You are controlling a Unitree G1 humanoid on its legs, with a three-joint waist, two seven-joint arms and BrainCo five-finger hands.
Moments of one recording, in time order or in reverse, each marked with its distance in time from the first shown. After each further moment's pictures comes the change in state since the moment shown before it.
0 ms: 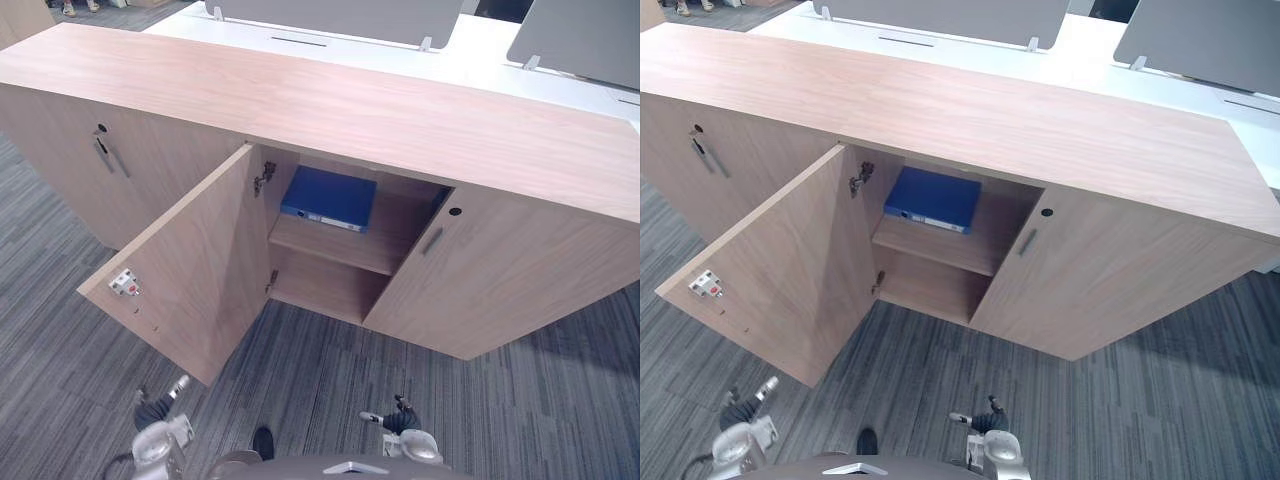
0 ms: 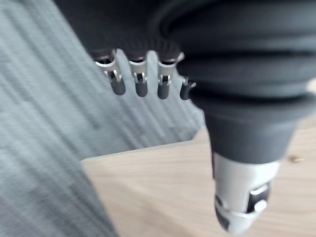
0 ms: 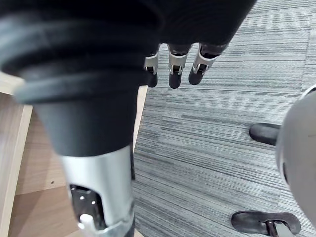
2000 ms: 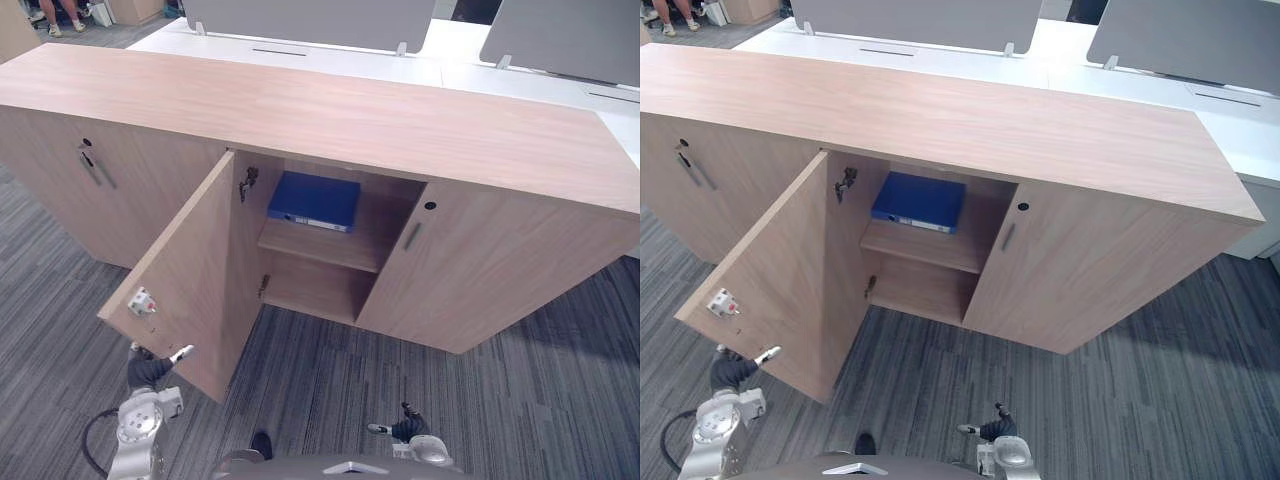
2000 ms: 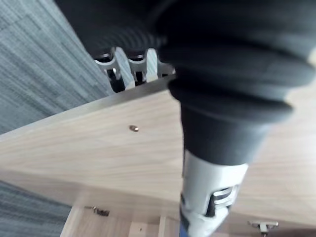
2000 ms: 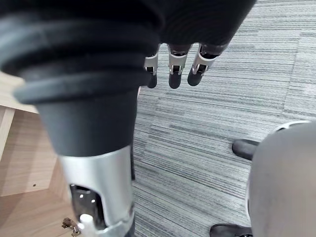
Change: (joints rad) left arm 0.087 0.118 -0.257 -0.176 -0.010 -0.052 -0.125; right arm 0.011 -0.050 0.038 0.067 -0.040 0.019 0.017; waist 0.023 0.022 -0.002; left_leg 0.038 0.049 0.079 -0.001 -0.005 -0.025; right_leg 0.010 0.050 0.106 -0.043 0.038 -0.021
